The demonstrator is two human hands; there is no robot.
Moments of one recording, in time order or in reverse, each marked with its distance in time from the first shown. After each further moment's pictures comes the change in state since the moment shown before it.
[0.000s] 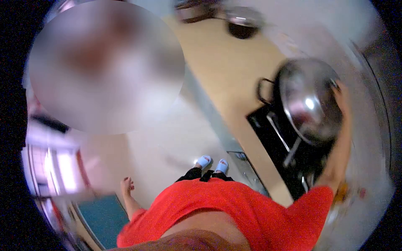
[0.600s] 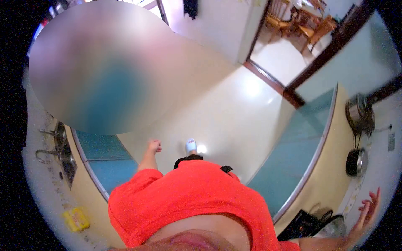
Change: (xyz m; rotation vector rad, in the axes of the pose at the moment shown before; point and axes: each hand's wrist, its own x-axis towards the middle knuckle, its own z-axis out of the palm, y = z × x) left_hand -0.042 -0.276 -0.046 -0.737 0.332 -0.545; right_hand -0.024 -0.520 -0.117 0.558 -0.229 -0.546
